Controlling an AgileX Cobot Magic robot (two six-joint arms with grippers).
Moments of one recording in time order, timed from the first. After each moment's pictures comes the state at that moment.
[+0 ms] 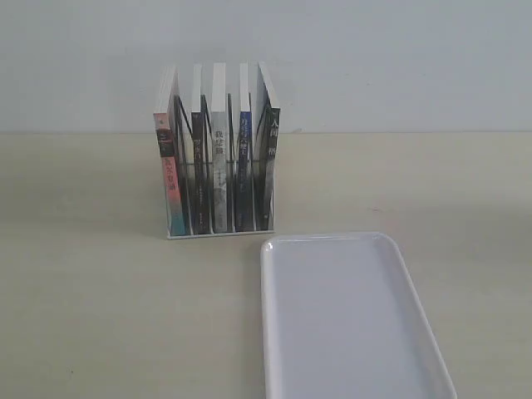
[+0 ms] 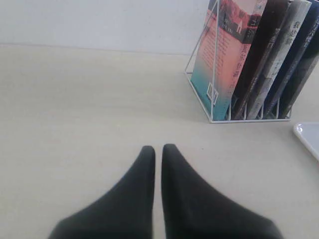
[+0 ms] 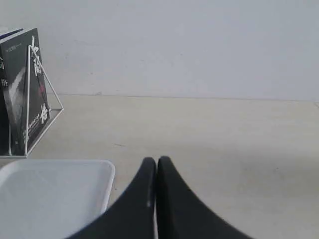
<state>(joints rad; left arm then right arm) -0.08 0.00 0.00 -0.12 0.34 0.00 0.13 0.03 0.00 0.00 0.17 0.02</state>
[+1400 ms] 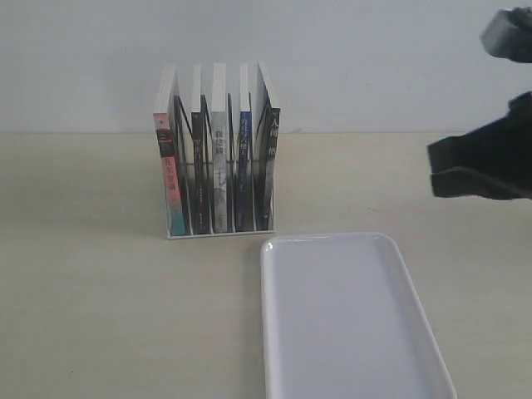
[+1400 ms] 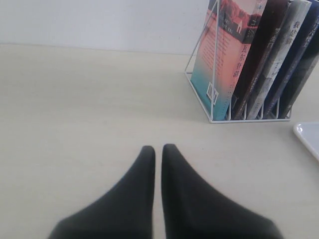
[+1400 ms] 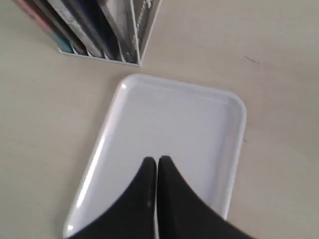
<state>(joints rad) -0.08 0.00 0.00 -0.12 0.34 0.00 0.25 1.19 -0.88 0.50 0.69 -0.36</state>
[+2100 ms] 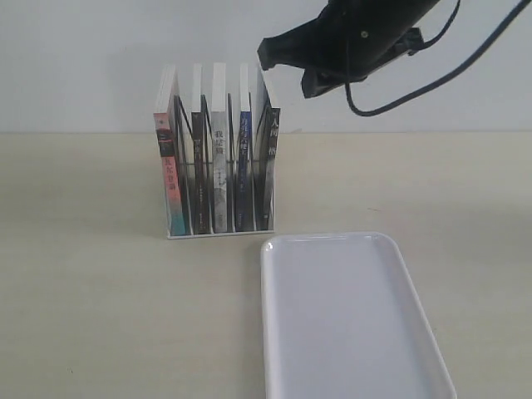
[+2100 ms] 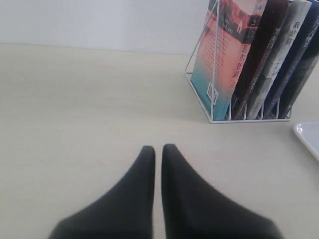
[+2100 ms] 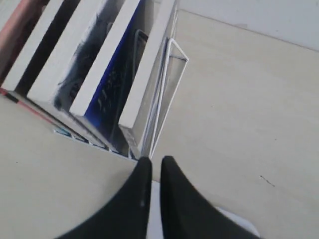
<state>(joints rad) -0.08 0.00 0.00 -0.12 0.34 0.00 0.54 1.75 -1.60 0.03 0.78 0.10</state>
